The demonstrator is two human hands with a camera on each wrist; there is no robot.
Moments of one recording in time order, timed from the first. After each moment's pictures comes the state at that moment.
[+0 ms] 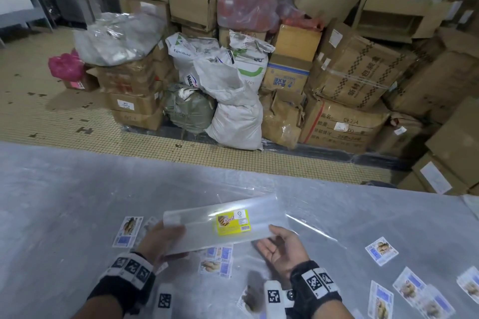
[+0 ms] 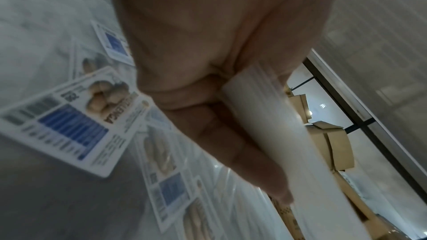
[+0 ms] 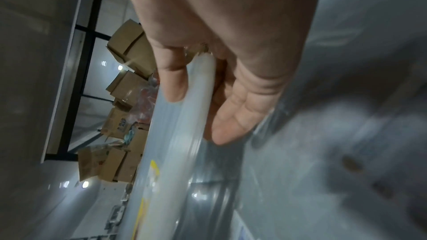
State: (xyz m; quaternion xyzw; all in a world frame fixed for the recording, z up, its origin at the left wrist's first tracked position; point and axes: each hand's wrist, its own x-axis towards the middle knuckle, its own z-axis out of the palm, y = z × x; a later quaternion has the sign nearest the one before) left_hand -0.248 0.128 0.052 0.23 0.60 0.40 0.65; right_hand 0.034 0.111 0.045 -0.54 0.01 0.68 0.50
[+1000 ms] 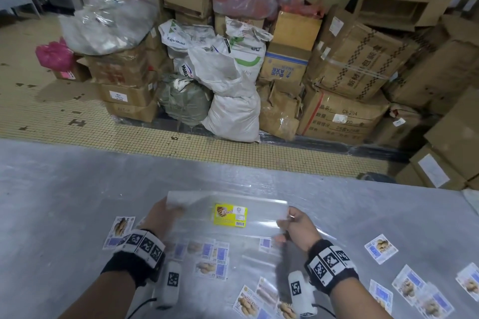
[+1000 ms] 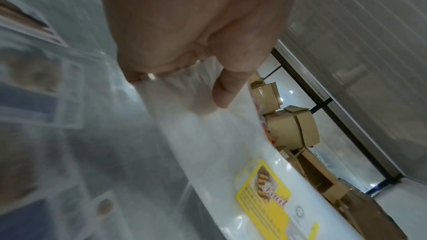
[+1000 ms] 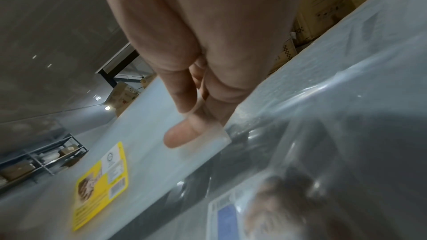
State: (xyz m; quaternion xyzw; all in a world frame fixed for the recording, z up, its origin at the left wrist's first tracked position) left_hand -0.237 0.183 0.063 0.53 0.70 0.25 0.41; right_hand 0.090 0.144 0.048 -0.67 -0.35 0.56 0.35
